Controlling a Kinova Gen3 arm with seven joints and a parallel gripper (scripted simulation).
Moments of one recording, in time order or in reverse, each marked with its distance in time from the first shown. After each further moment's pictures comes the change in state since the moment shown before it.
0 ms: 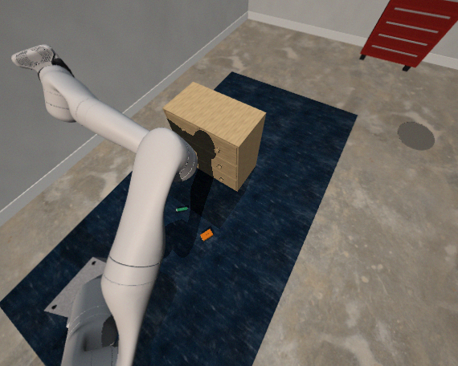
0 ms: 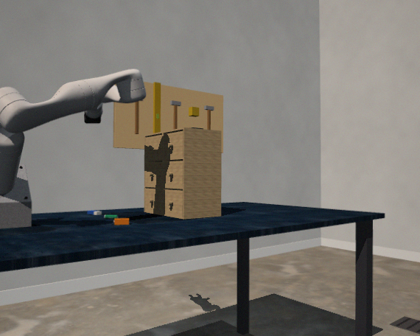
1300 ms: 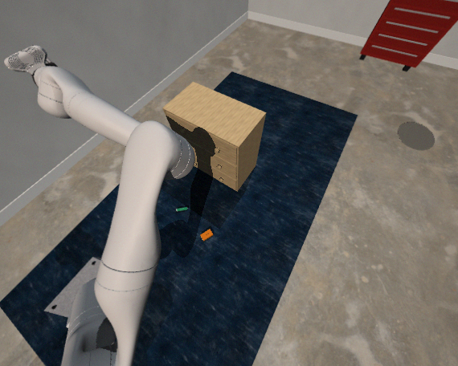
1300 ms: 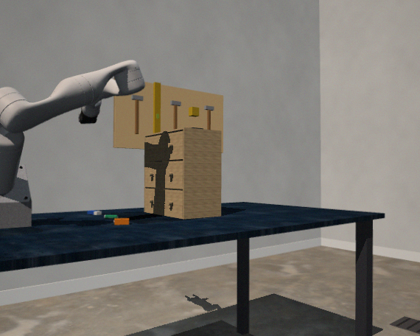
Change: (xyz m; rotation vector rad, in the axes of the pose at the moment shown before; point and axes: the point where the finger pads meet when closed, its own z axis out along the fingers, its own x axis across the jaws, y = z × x) arm -0.028 0.007 -0.006 -0.052 -0.088 -0.083
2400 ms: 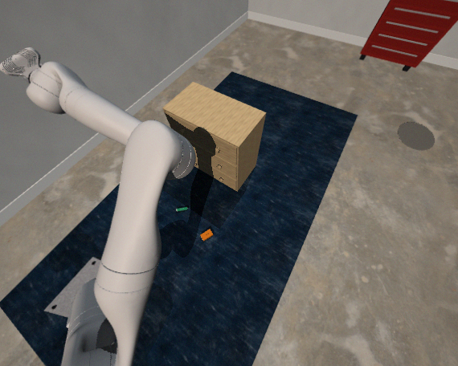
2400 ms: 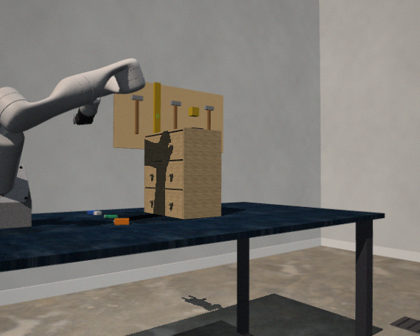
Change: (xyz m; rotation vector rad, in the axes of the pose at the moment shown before) arm -0.026 0.012 -0.008 -0.070 -0.083 -0.078
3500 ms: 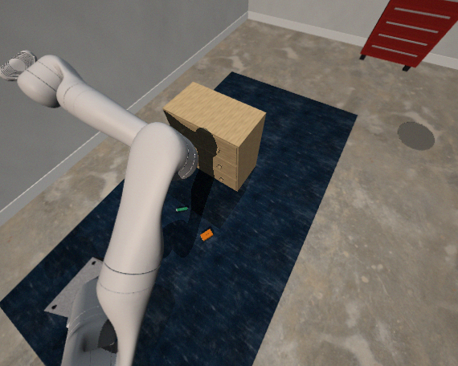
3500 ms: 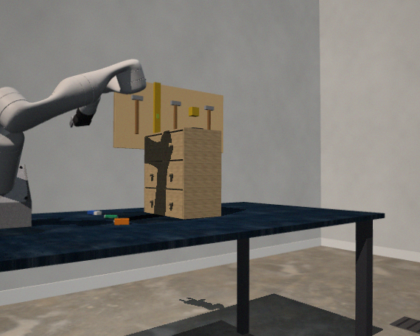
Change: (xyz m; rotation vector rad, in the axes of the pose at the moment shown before) arm -0.022 0.019 -0.012 -0.095 -0.079 -0.069
